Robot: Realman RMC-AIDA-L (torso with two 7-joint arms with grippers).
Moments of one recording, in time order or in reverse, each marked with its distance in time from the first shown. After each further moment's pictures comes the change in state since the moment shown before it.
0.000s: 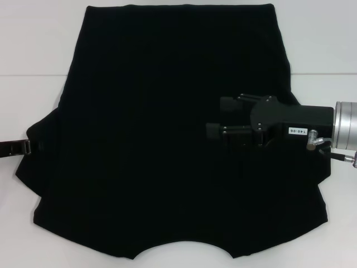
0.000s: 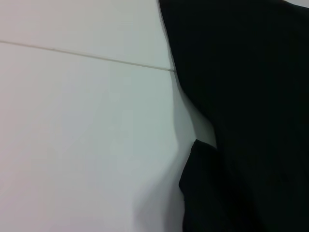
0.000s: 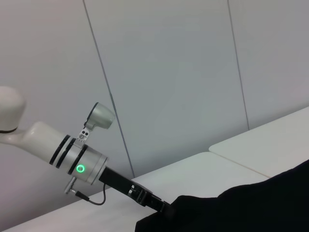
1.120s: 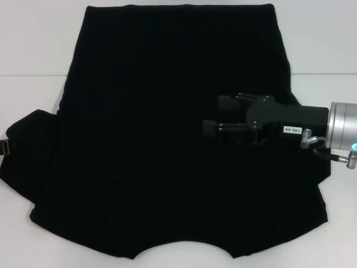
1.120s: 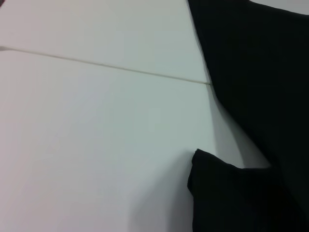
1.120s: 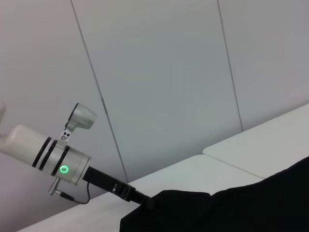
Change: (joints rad) left arm 0.046 -0.002 -0.026 0.074 0.005 0.006 -0.010; right arm 0.010 0.004 0.003 0.042 0.020 0.036 -0.010
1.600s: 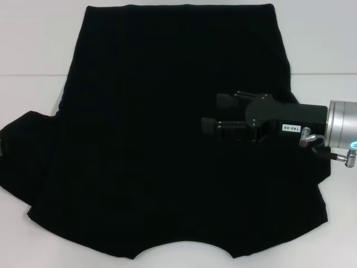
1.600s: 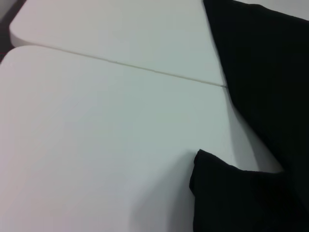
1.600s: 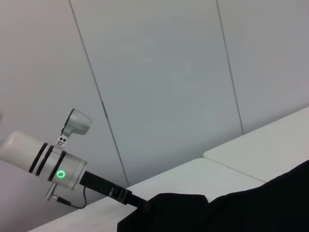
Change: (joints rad) left arm 0.009 -0.001 -0.044 0.003 0.000 0.006 0.001; right arm 0.005 -0.001 0.000 0.006 0.007 0.003 -0.001
